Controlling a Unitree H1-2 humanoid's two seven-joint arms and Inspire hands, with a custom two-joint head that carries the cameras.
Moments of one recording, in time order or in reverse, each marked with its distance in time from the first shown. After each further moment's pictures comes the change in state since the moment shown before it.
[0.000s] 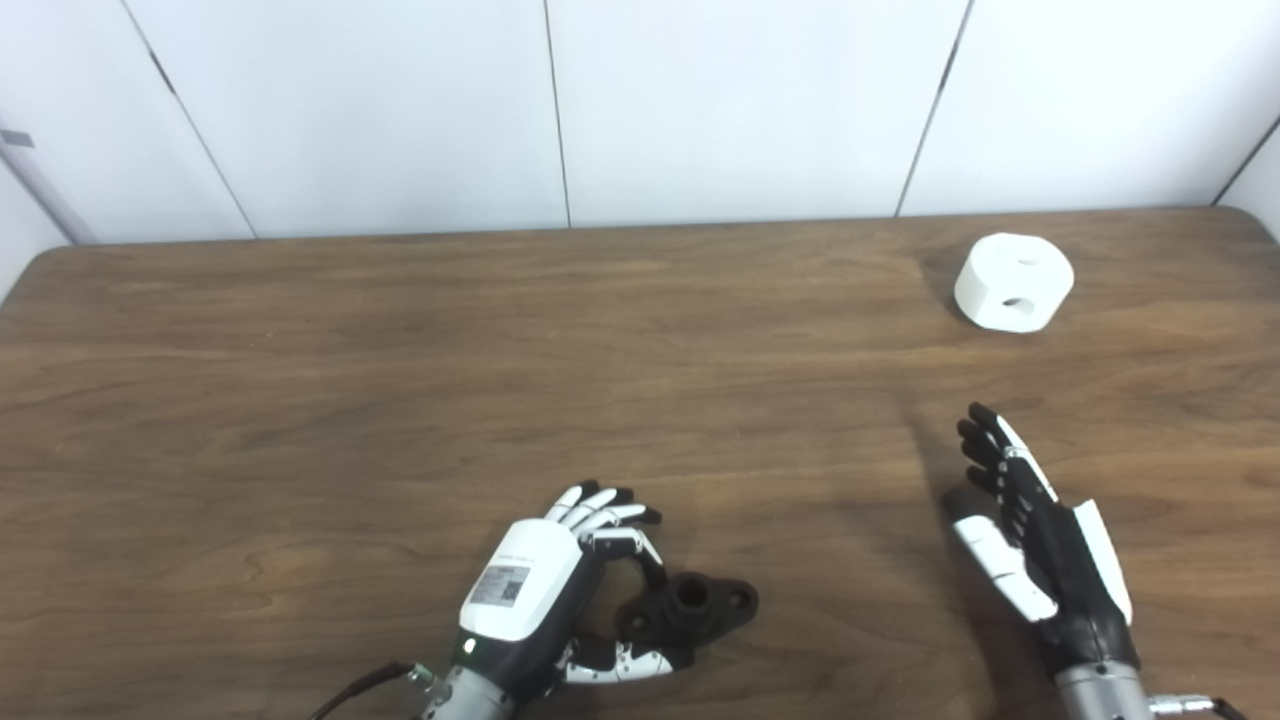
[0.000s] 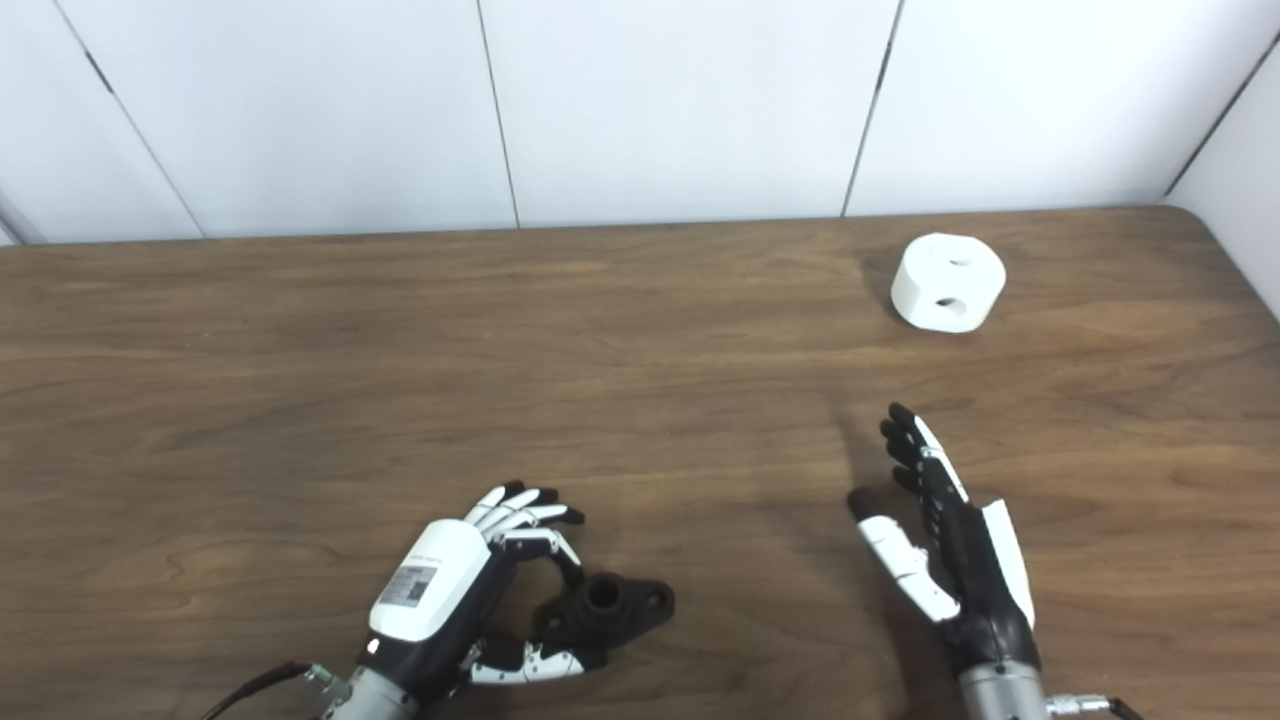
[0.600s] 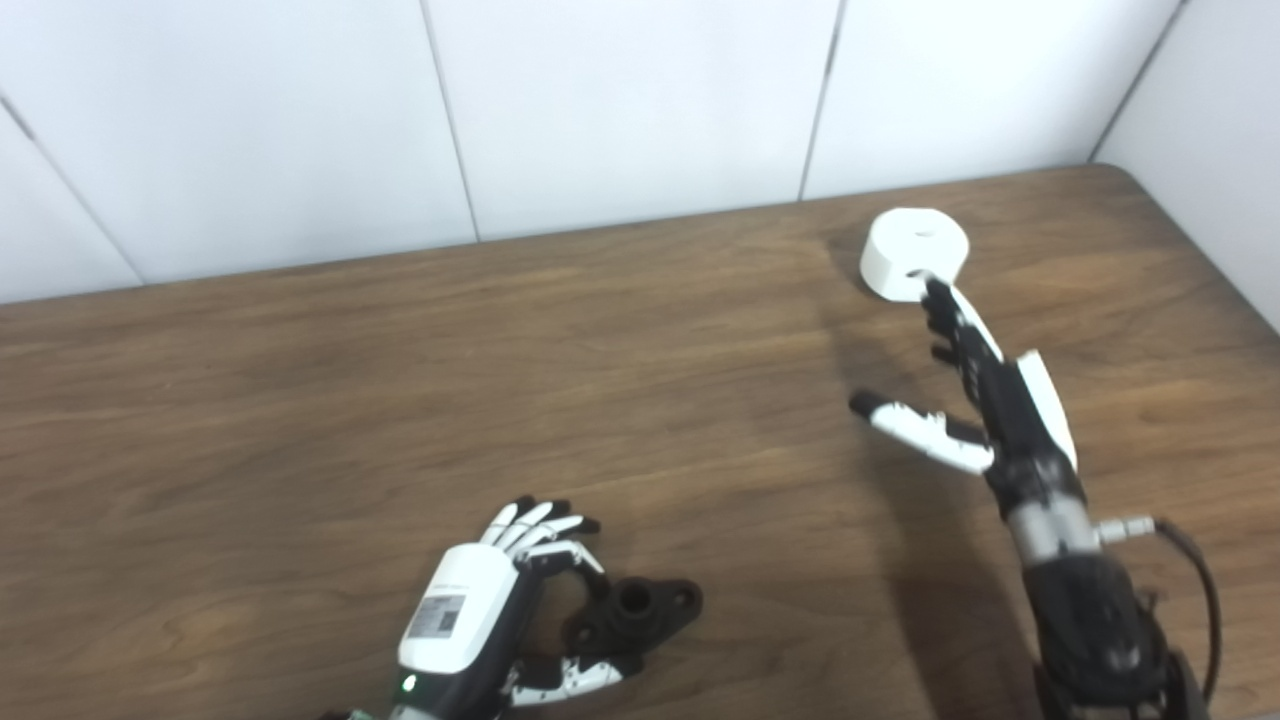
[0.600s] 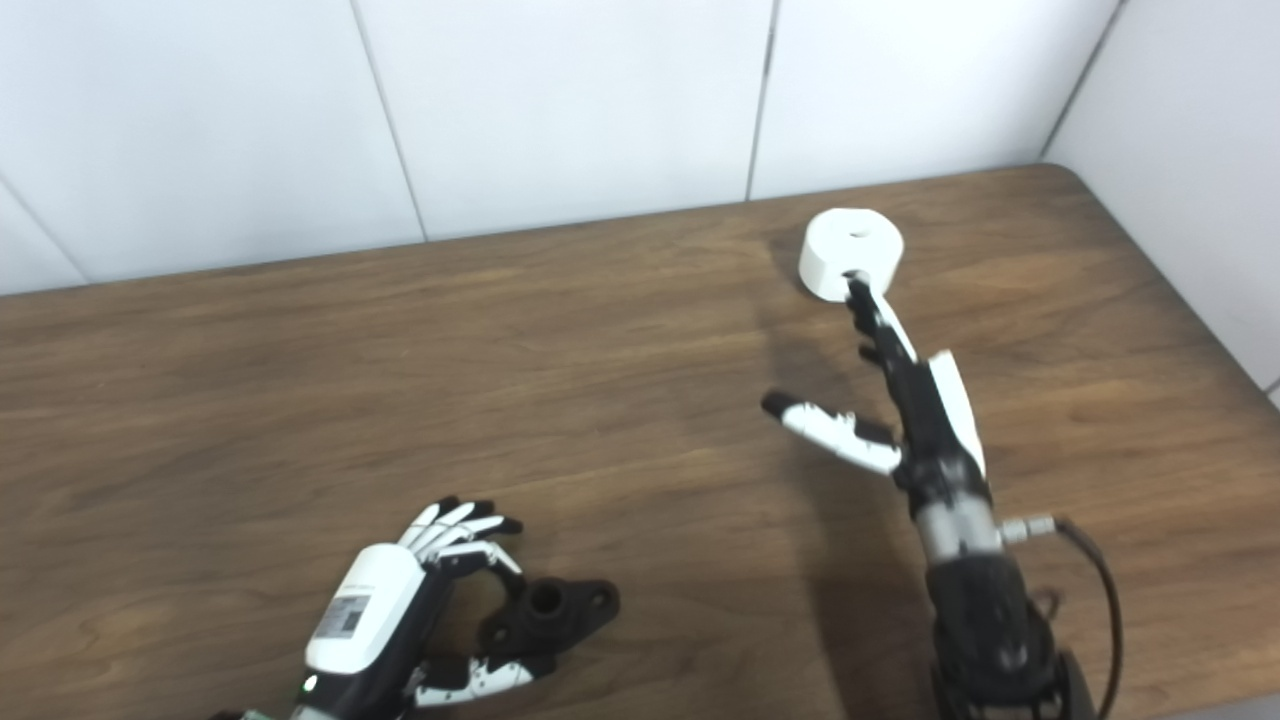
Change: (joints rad) left arm -0.003 0.012 0.013 0.012 -0.019 -0.024 0.003; right arm -0.249 -0.079 -0.087 -0.047 -0.083 0.241 0.038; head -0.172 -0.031
